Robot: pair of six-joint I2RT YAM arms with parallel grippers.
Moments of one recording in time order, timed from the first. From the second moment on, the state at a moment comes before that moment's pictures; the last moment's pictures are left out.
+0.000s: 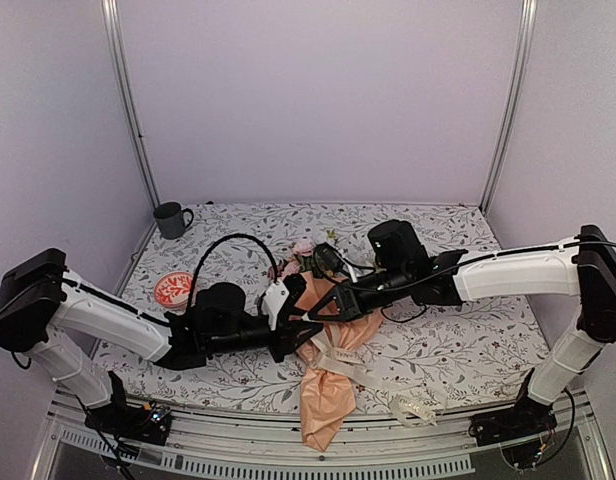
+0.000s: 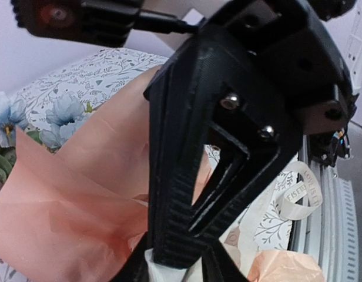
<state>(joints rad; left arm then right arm) -1.12 1.53 0.56 0.71 0.02 -0.12 0.91 1.64 1.01 0.05 -0.64 0.56</state>
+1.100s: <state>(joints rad) -1.11 1.47 0.51 0.71 0.19 -0.09 0.94 1.44 0.74 -0.05 -0.45 0.57</state>
